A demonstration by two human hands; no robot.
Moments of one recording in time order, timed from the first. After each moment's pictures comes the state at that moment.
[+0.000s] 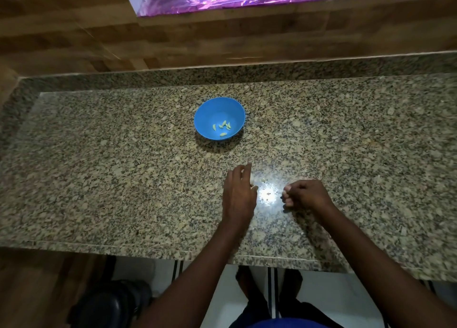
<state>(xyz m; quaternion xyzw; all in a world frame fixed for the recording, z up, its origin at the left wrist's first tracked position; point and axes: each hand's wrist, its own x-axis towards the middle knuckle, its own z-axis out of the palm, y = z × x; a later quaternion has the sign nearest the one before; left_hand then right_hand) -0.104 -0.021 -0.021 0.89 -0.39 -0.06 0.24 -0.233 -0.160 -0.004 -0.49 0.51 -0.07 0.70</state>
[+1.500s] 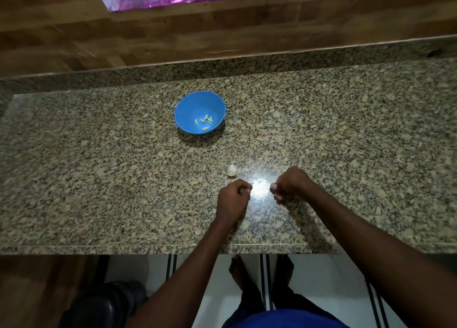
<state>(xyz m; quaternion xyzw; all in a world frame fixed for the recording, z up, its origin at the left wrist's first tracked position) -0.132 -0.015 -0.037 0.84 -0.26 -0.29 0.38 -0.223 -0.189 -0.019 -0.66 0.55 0.22 0.47</state>
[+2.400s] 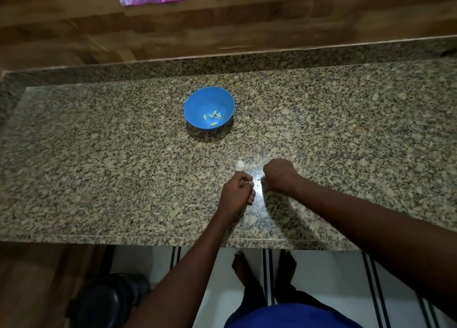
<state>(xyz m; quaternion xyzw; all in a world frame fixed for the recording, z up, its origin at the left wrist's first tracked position) -0.124 -0.007 -0.030 0.76 -0.17 -0.39 0.49 -0.178 -0.154 0.007 -0.94 0.22 0.26 0.01</state>
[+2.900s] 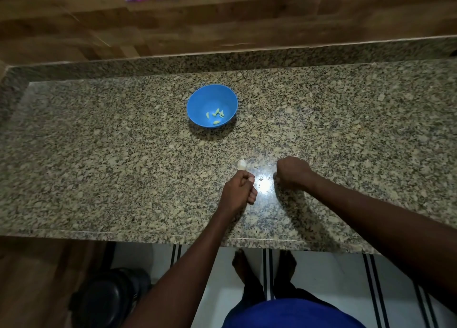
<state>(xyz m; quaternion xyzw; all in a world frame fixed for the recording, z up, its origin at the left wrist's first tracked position) -0.121 -0.007 -0.034 0.75 -0.18 -0.39 0.50 -0.195 -0.181 0.006 -0.93 0.26 0.26 0.09</state>
